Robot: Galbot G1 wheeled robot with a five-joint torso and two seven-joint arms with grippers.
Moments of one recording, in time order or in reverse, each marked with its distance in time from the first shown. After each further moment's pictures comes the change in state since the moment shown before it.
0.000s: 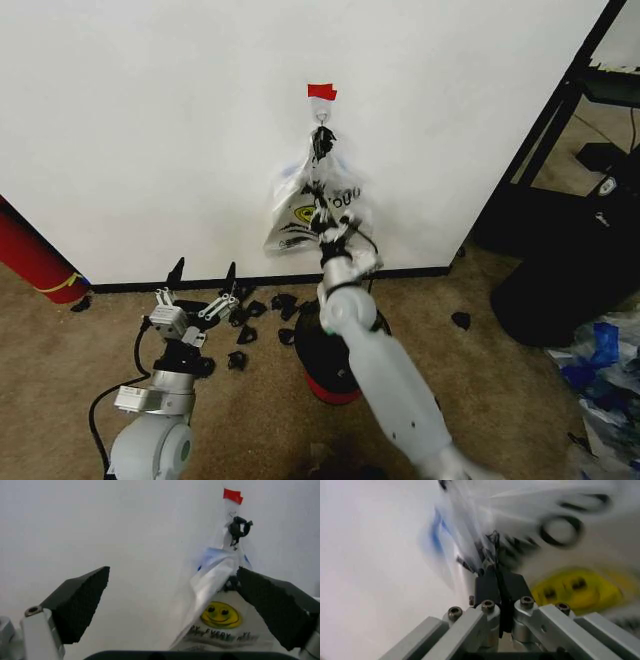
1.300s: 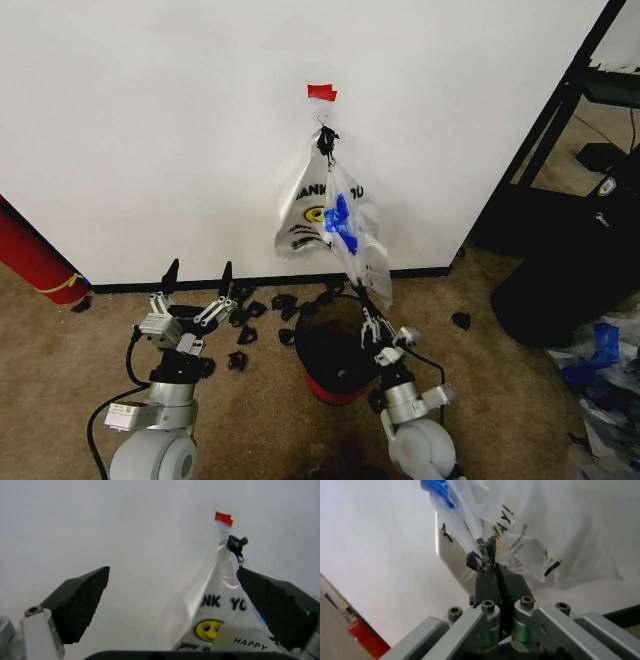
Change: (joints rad) left arm 0.069 -0.025 0.017 -0.069 -0.023 -0.050 0.000; right arm -0.566 -0.211 0.218 0.248 -0.084 0.111 -0.361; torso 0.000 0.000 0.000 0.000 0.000
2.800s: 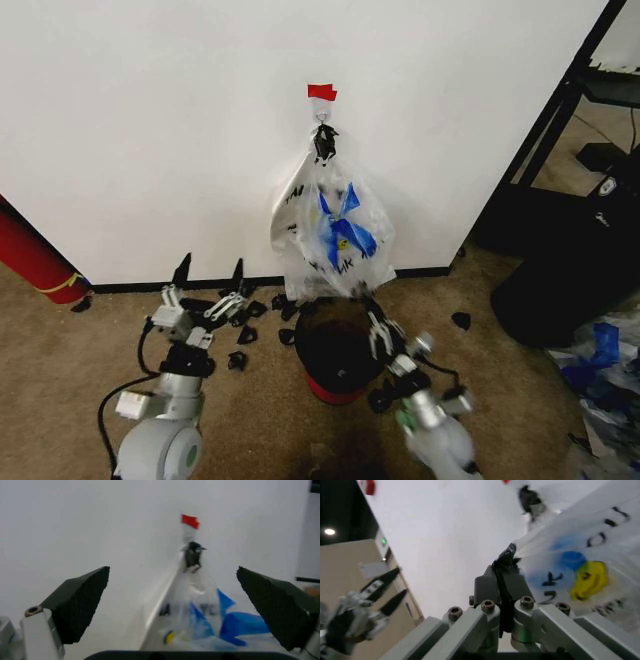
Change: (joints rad) left arm -0.152 0.121 0.115 0.059 -0.010 0.002 0.012; right arm 0.115 0.067 0.006 -0.068 0.103 0.046 -0.398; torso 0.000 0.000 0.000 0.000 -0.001
